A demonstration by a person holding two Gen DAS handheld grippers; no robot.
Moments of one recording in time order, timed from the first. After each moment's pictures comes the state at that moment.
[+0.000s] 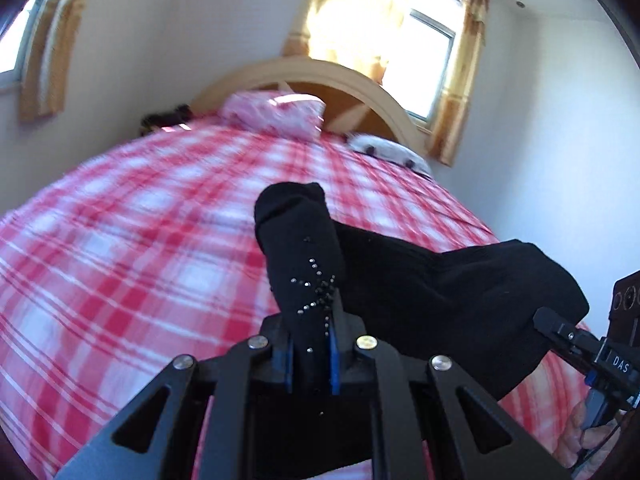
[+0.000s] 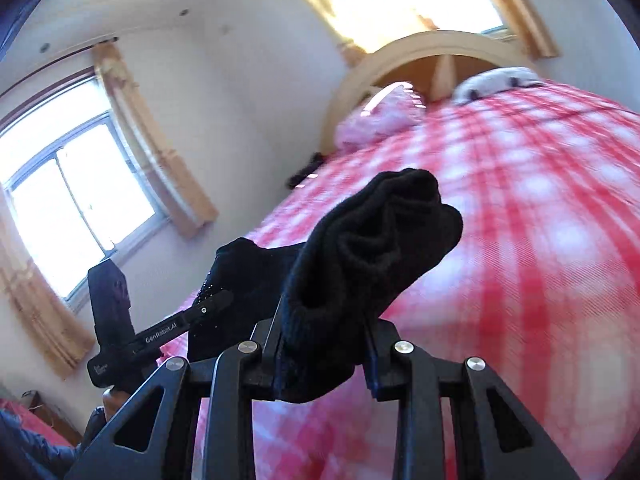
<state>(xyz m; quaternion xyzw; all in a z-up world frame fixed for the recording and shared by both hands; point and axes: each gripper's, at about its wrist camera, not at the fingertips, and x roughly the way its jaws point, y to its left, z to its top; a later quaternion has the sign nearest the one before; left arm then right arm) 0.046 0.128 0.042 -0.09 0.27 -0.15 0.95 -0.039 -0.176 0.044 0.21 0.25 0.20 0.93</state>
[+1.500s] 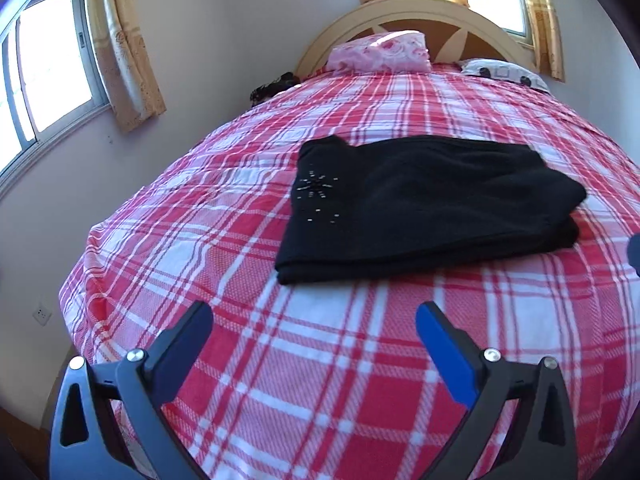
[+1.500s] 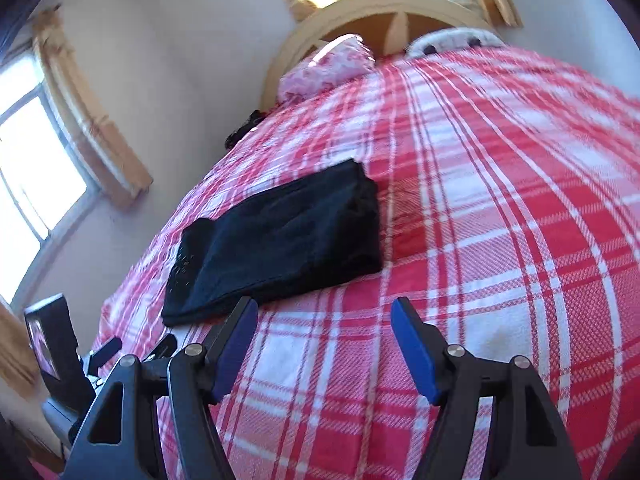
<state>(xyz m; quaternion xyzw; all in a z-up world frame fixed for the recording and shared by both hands) 0.005 0.153 -0.026 0.06 0.36 0.07 0.93 -0.010 -0.081 -0.011 0.17 0.34 0.08 0.92</state>
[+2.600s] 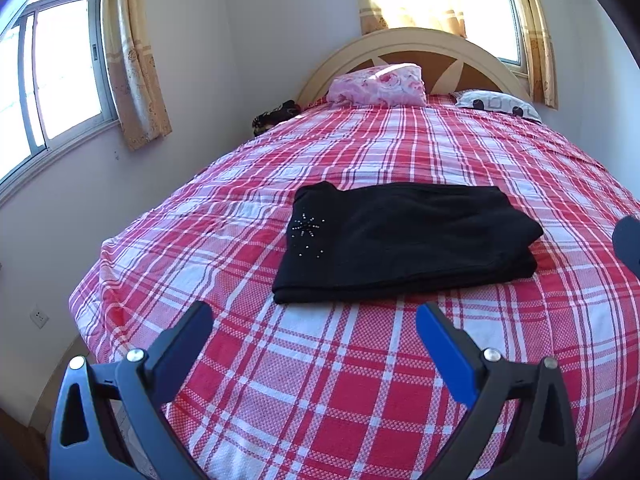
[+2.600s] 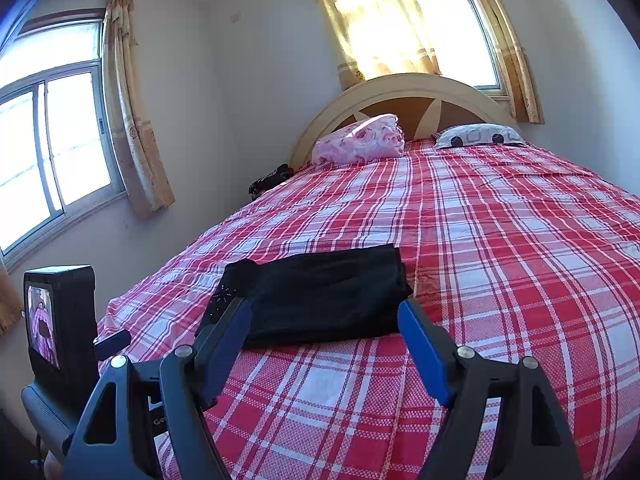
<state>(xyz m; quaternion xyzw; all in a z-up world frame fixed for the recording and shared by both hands) -0.023 0.141 0.007 0.05 0.31 0.07 0.95 -0.065 -0.046 0.042 0.09 0.22 0.08 0.97</state>
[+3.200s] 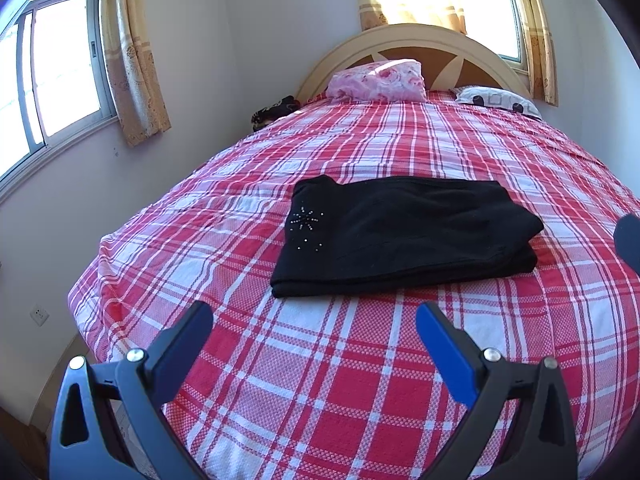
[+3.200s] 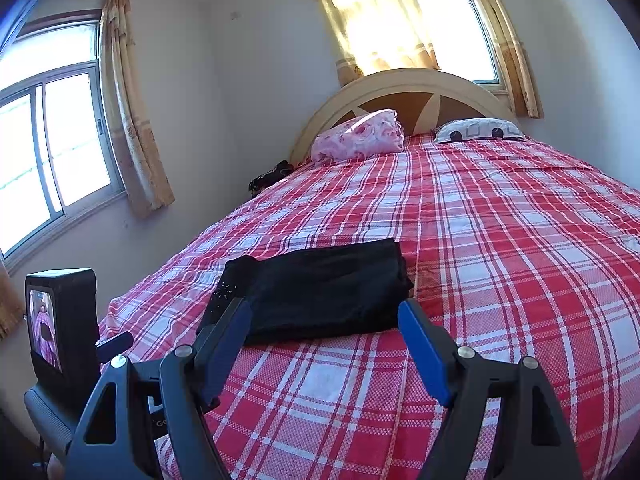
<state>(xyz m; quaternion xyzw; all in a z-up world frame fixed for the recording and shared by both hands) -0.025 0.137 0.004 0.05 0.32 0.07 0.94 -0.066 -0.046 0.042 0.10 0.23 0.08 0.97</state>
